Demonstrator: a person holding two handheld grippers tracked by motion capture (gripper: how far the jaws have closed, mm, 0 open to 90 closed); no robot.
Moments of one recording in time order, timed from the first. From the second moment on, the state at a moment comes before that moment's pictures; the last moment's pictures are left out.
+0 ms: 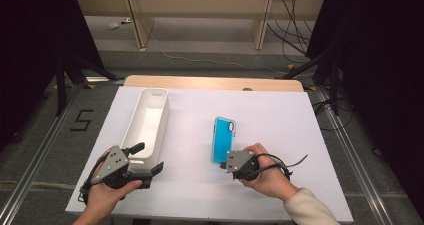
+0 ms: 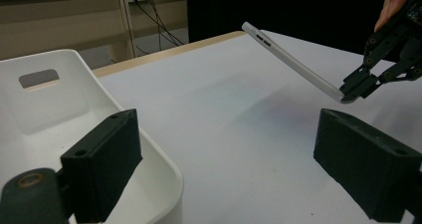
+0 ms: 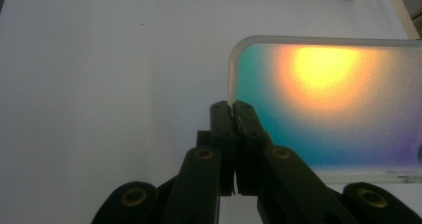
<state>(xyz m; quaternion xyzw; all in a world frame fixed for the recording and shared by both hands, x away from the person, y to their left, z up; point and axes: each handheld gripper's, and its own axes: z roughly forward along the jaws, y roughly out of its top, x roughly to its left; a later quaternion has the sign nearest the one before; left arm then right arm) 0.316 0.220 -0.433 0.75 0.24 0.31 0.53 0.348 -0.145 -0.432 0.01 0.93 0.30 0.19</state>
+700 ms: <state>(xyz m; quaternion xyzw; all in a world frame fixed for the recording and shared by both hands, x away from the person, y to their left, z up) 0.322 0.216 -0.432 0.76 0.25 0.31 0.52 0.341 -0.133 -0.431 0.01 0.91 0.36 0.19</state>
